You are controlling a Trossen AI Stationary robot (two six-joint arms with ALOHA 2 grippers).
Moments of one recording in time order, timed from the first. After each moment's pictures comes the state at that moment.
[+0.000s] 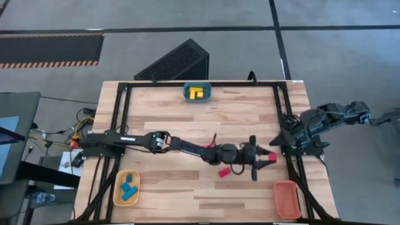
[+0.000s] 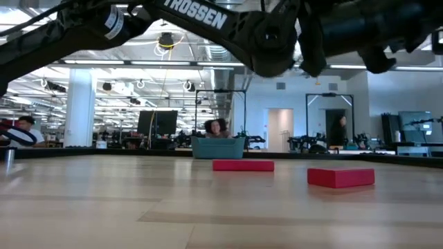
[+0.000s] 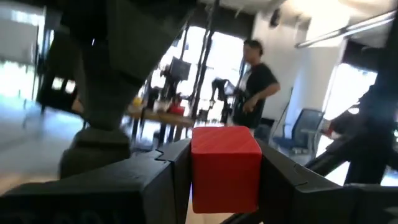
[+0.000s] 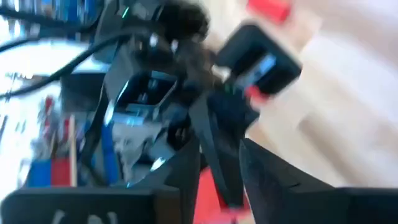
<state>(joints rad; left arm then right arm) -0.17 2.75 2.32 0.73 -0.10 -0.16 0.30 0.40 0.75 -0.86 -0.05 1.28</state>
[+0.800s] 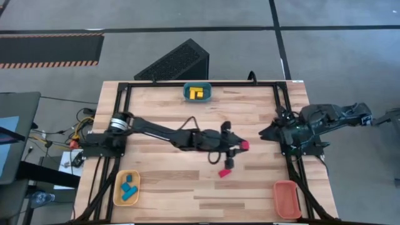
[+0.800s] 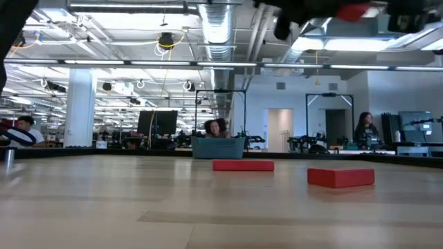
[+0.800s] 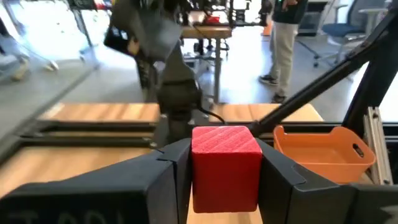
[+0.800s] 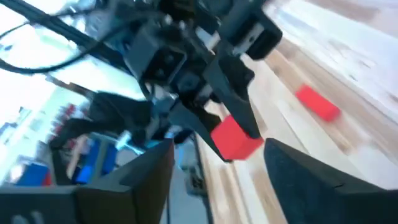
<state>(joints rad) -0.16 2.05 1.60 0.27 -0.19 -0.03 0.23 0.49 0.75 -0.53 0.04 1.00</state>
